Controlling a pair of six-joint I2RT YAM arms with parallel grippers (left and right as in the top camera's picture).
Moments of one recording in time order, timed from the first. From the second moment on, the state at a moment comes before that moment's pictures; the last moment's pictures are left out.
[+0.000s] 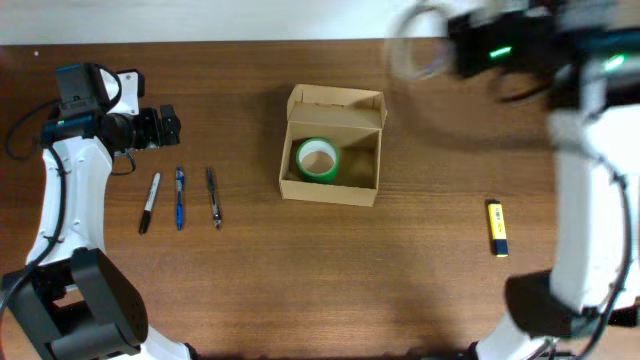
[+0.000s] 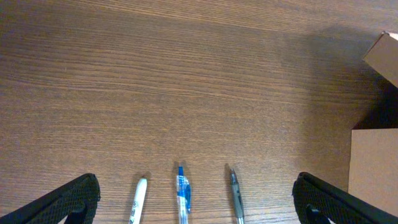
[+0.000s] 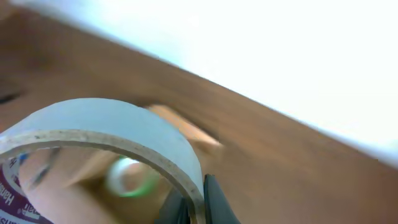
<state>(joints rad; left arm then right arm) 0.26 1.76 1.46 -0.72 0.23 0.11 0.18 1.84 2.44 -1.29 -0.28 -0.26</state>
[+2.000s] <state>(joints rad) 0.26 1.76 1.46 -0.72 0.23 0.11 0.49 2.38 2.26 -1.25 -0.11 -0.36</state>
